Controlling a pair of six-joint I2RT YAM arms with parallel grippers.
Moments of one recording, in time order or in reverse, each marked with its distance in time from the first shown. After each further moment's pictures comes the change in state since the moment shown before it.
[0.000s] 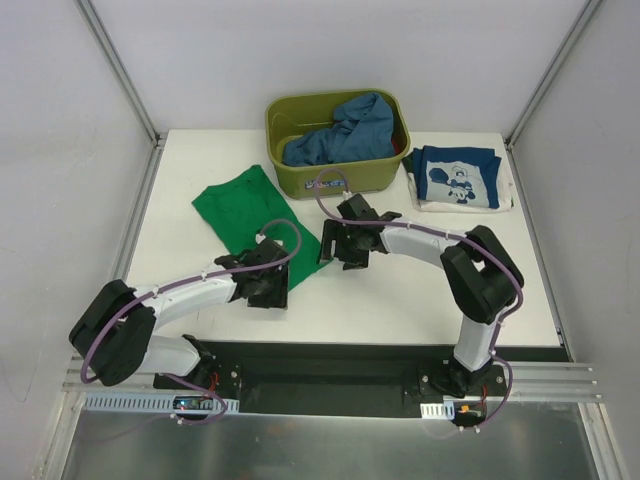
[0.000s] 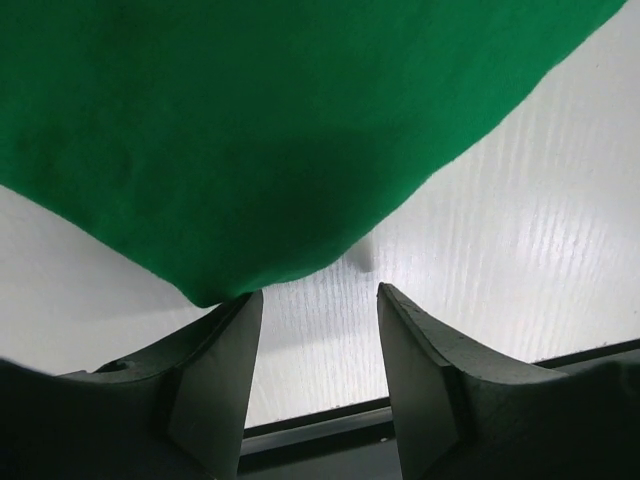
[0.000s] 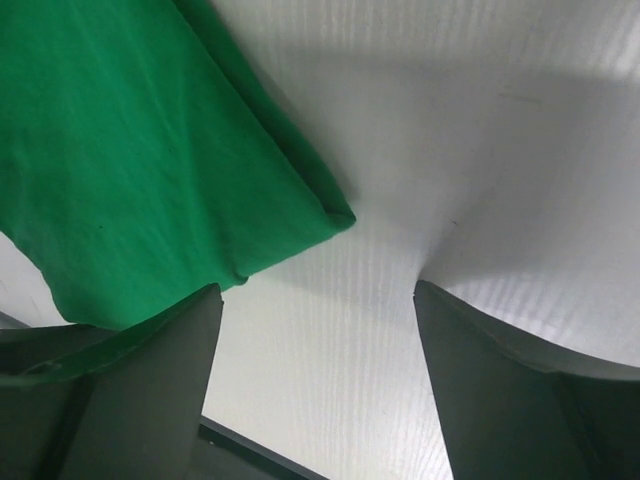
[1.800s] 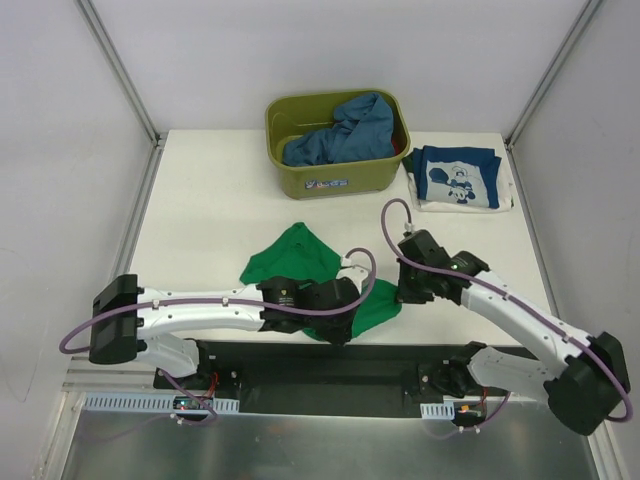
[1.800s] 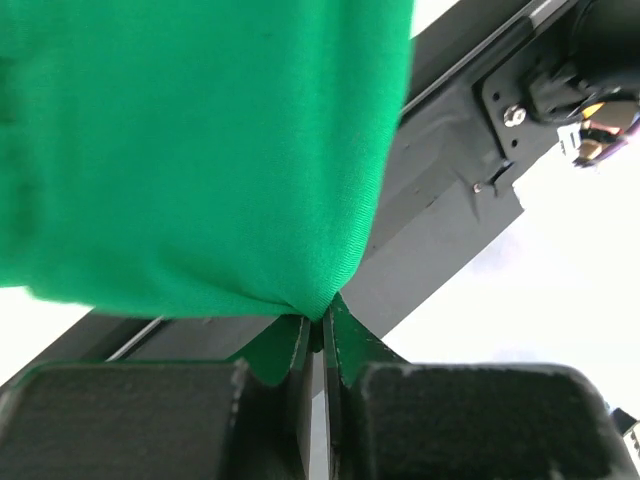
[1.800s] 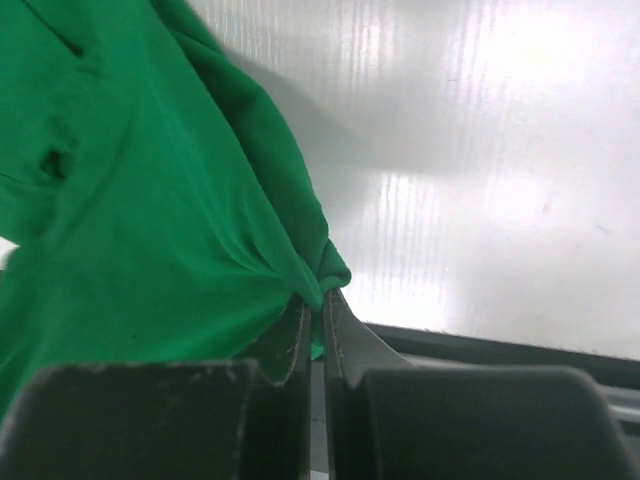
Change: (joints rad) left arm -0.643 0.090 0.404 -0.082 -0.059 -0.144; right arm -0.029 -0.719 -0.383 -0.437 0.198 -0.088
